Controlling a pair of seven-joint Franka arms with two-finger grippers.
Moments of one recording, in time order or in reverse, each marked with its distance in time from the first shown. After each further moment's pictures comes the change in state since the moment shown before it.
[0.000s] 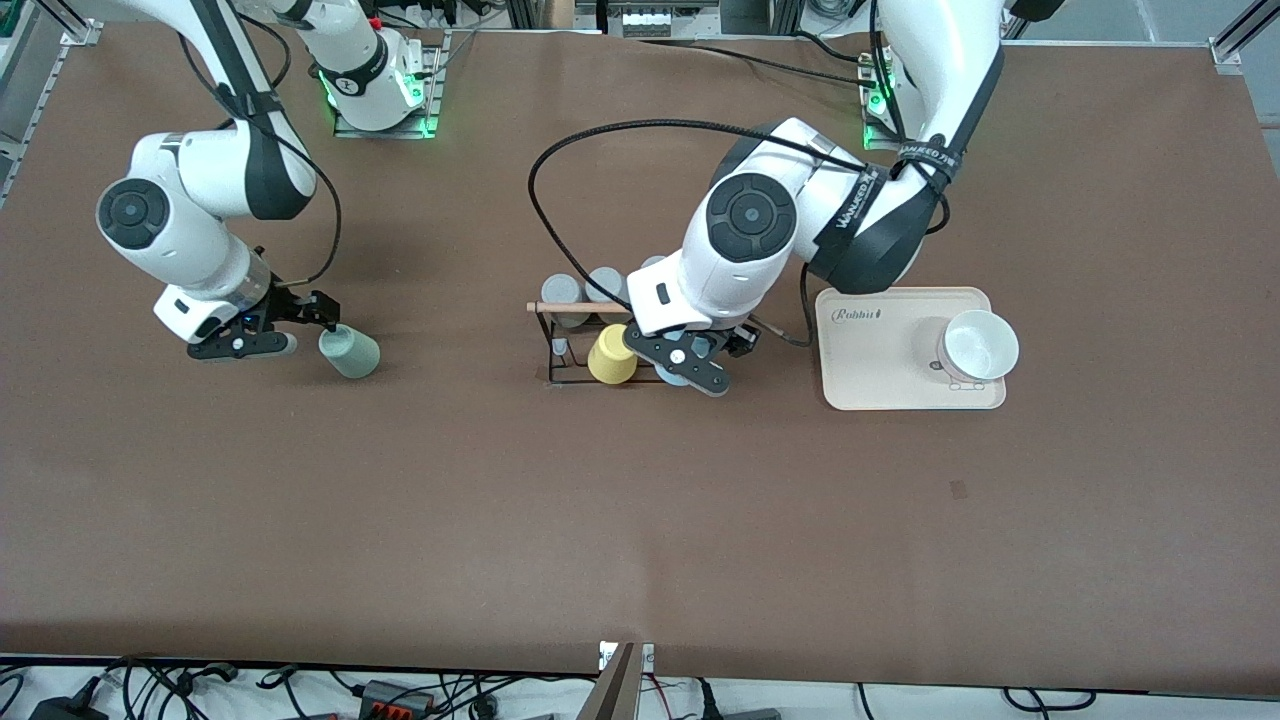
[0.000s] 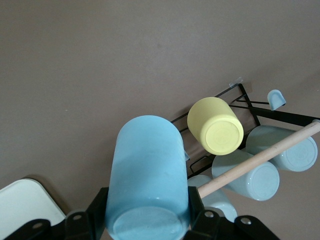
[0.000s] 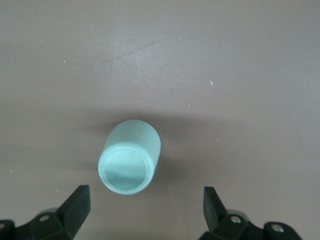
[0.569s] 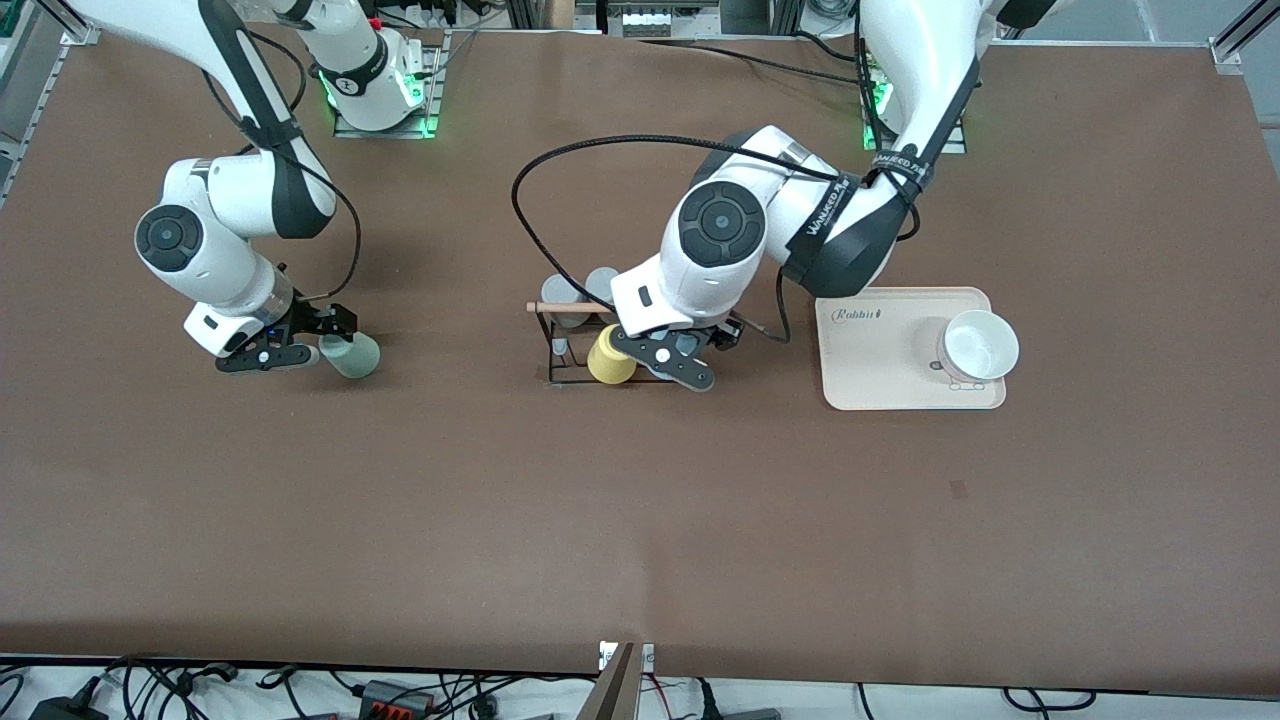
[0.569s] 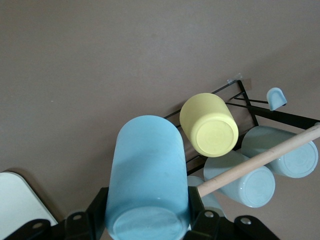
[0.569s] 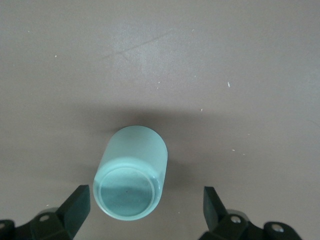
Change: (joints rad) left arm -0.031 0.022 0.000 0.002 0.000 0.000 -0.054; right arm 0.007 0.074 0.000 0.000 0.000 0.060 0.000
